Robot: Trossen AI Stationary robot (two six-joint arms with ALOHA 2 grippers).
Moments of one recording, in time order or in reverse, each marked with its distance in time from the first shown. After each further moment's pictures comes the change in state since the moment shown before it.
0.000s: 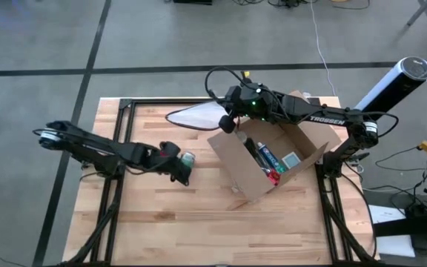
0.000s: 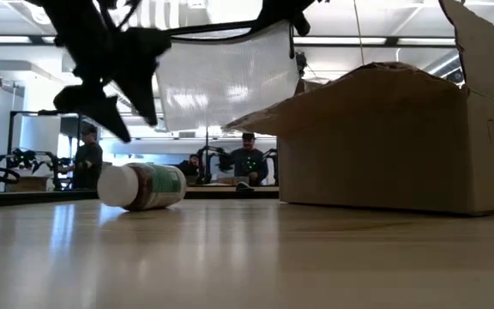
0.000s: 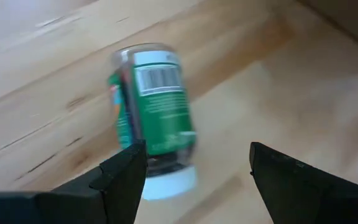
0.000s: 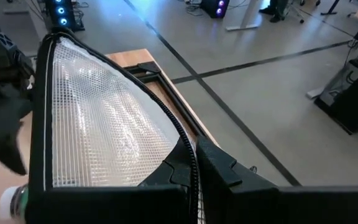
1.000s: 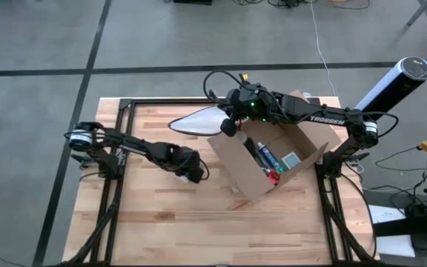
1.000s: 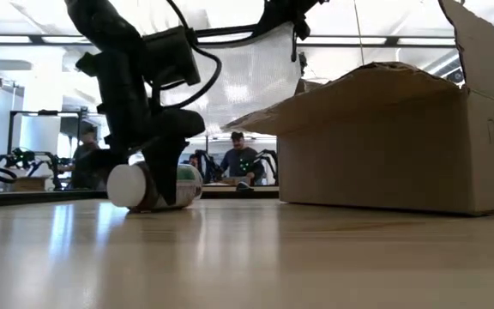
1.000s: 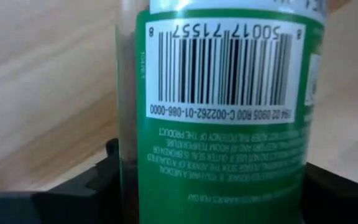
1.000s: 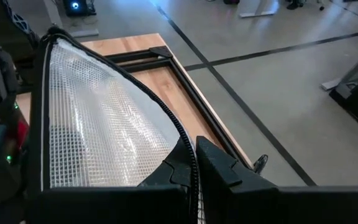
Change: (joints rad) left arm 0.174 0.342 -0.015 0.238 0.329 0.077; right arm 0.000 0.000 -0.001 -0.050 -0.042 0.002
